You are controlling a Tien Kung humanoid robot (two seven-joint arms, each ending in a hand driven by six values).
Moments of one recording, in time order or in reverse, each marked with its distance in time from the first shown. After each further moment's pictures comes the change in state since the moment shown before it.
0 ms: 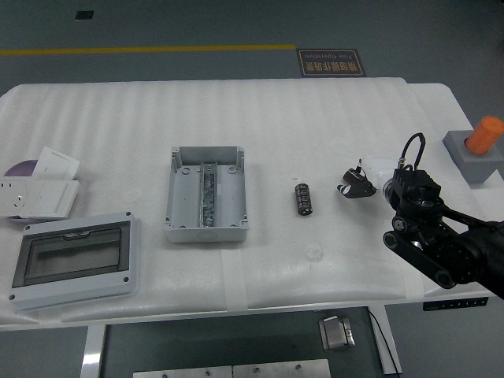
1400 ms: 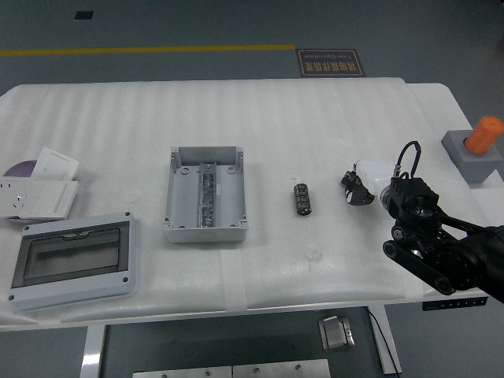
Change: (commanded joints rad) left arm -0.004 -0.001 -0.011 -0.002 0.013 0.006 -0.021; right arm -0.001 -0.001 -0.066 -0.015 0.014 -0.057 0.053
